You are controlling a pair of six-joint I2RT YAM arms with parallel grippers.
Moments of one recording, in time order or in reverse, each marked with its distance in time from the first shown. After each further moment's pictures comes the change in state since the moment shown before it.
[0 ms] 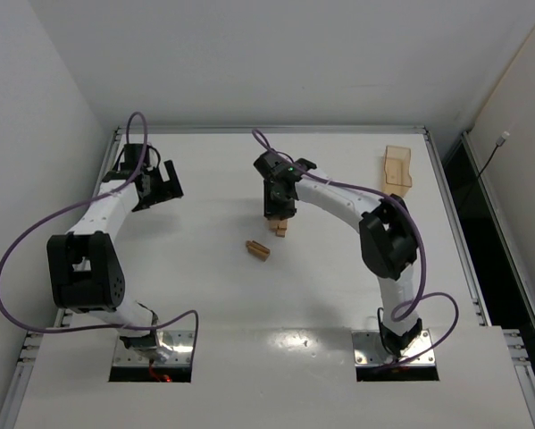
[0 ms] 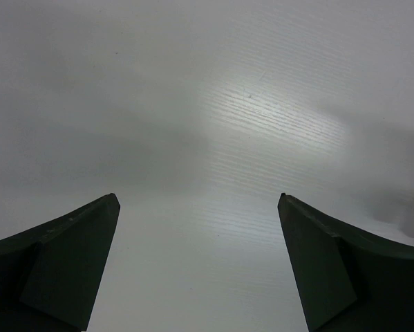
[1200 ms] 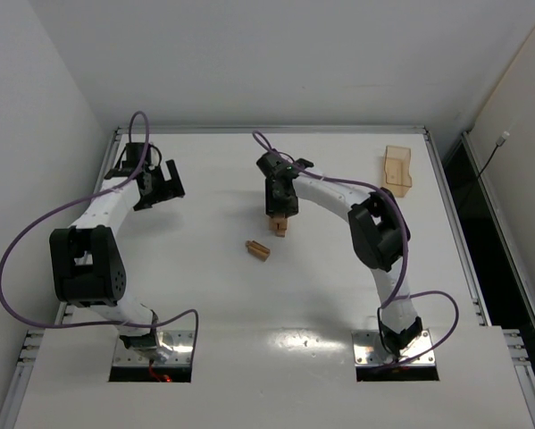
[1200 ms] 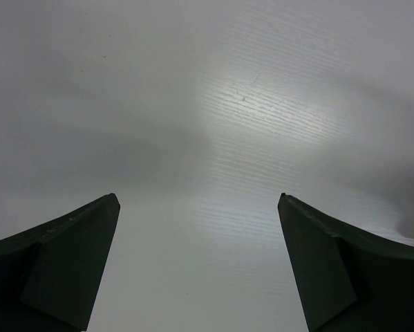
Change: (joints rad) left arm 0.000 0.043 0.021 0.004 0.022 0.000; right arm -0.048 0.106 0.035 0.050 0.026 -0.055
